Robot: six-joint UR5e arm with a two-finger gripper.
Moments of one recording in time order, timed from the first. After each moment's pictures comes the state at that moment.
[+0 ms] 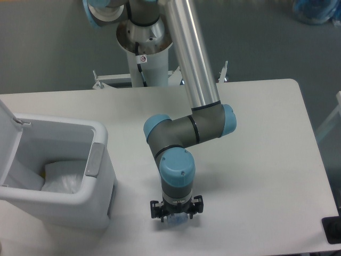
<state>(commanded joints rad) 2.34 -2.28 -1.45 -0.83 1.54 0.23</state>
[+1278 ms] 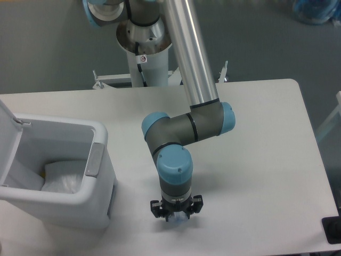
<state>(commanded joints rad) 2.34 -2.22 -1.43 -0.82 1.56 0.23</state>
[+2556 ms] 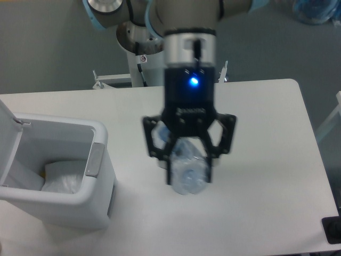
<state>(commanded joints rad) 2.35 -1.83 -1.23 -0.67 1.22 0.12</state>
